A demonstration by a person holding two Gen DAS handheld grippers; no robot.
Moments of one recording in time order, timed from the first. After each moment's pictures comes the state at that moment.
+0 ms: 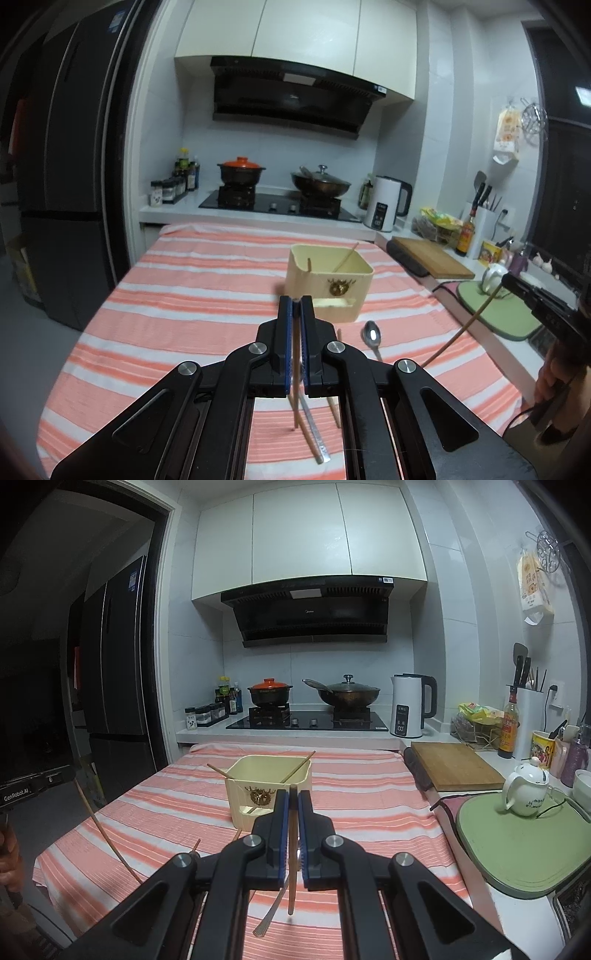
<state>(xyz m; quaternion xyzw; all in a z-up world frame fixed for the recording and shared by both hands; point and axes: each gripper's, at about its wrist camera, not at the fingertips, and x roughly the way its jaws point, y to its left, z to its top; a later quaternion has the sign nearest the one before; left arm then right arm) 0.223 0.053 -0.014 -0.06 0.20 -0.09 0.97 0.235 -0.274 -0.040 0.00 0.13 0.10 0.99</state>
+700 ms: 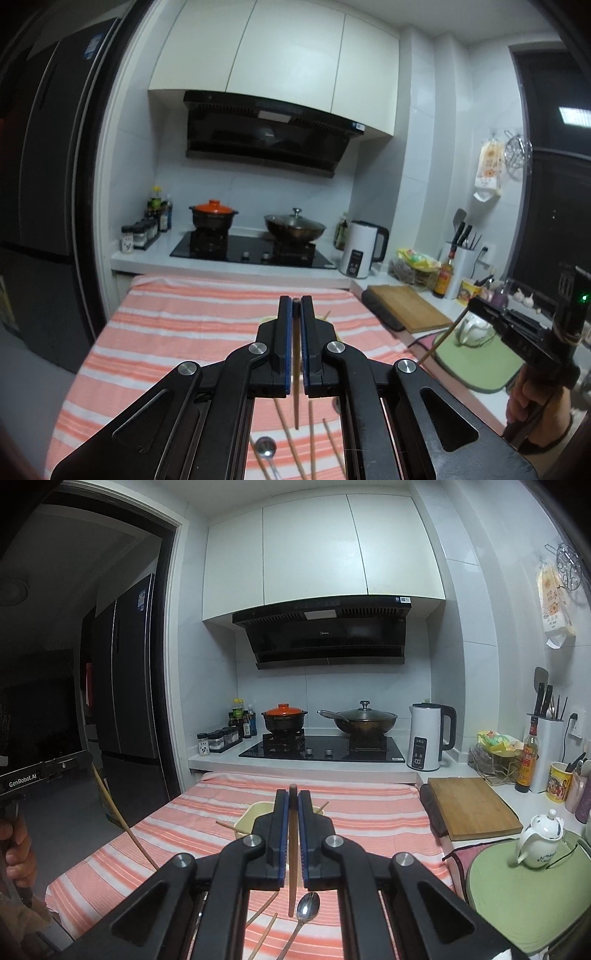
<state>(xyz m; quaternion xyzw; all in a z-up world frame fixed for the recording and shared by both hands) 0.278 0.036 0.079 -0.07 0.13 -0.14 0.98 0.285 -0.271 0.031 0.00 0.10 0.13 0.99</state>
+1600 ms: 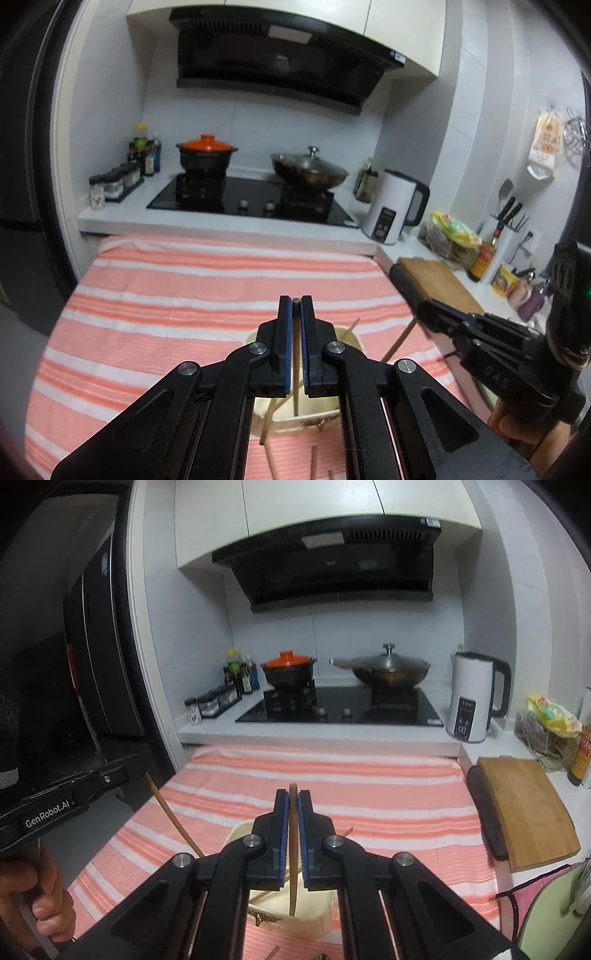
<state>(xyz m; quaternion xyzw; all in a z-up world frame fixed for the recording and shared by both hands) 0.498 -0.023 0.032 -0.08 0.28 -0.12 0.95 0.513 -0.234 0.008 0.02 0.26 0.16 0.95</state>
